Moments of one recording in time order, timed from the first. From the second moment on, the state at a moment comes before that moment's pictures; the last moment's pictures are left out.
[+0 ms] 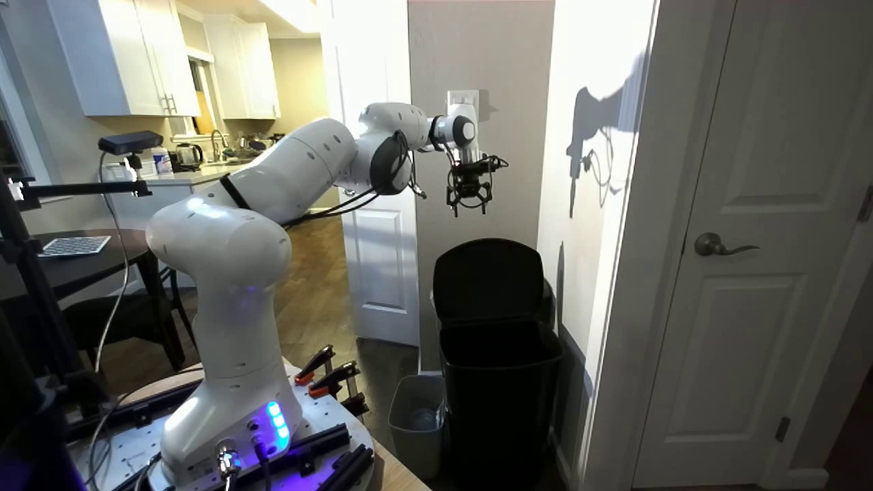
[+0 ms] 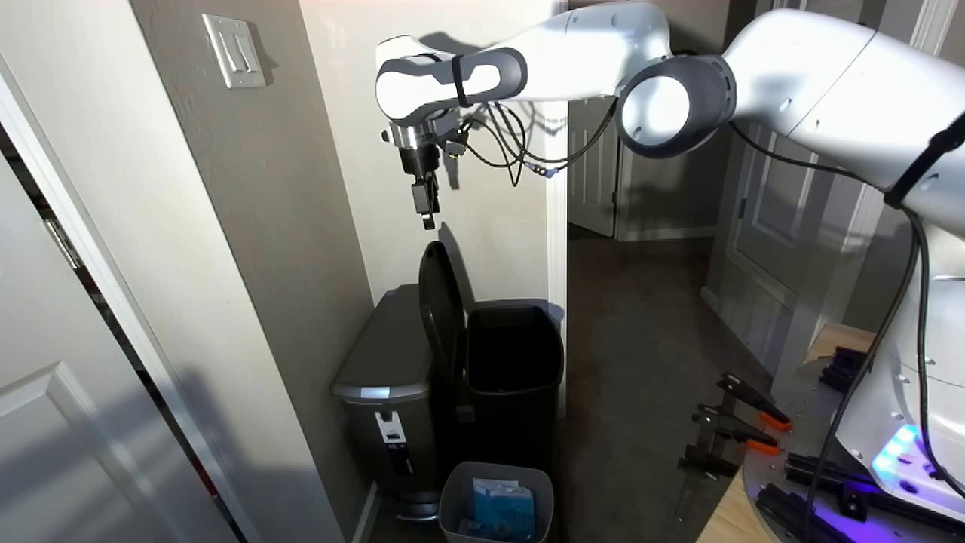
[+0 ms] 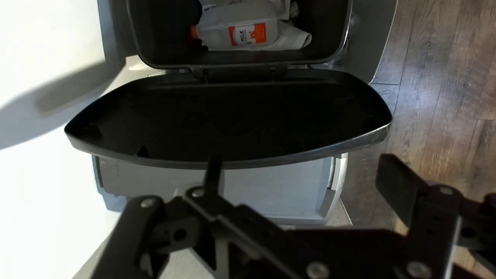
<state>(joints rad) 0.19 1.07 0.09 -0.56 -0.18 1.65 -0.55</state>
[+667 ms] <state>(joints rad) 0.18 1.14 0.09 -0.56 -0.16 1.82 -0.43</state>
